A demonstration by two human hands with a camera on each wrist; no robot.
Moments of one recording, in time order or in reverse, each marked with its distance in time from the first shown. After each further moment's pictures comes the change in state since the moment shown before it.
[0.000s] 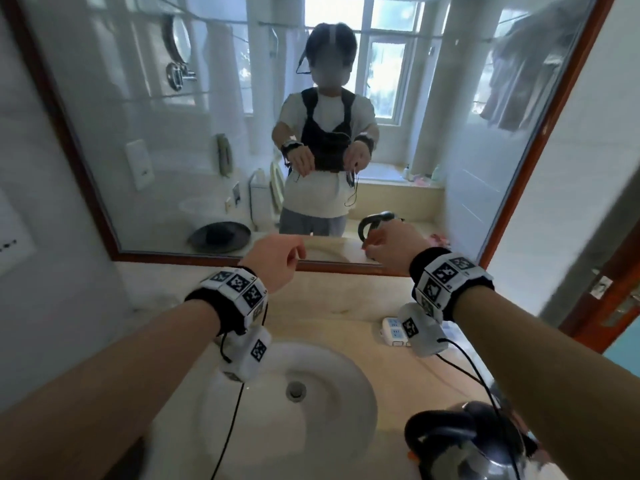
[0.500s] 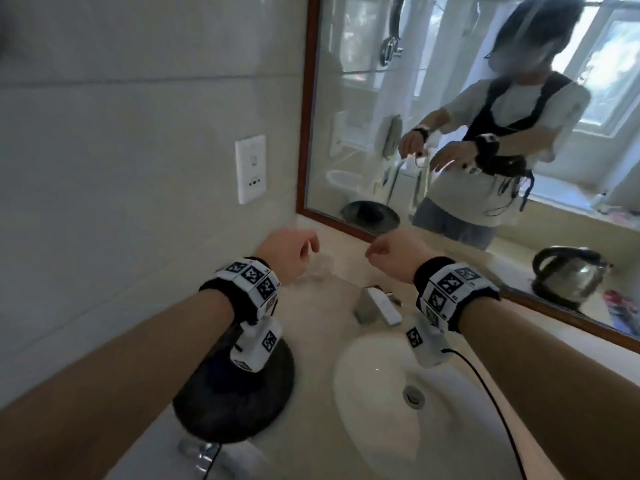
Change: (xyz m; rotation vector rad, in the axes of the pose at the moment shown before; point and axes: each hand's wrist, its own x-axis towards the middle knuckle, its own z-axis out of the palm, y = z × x) left_hand -0.178 -0.194 -0.117 0.072 0.094 -0.496; right_hand 0.021 -0.269 0.150 -0.011 -0.304 -0.409
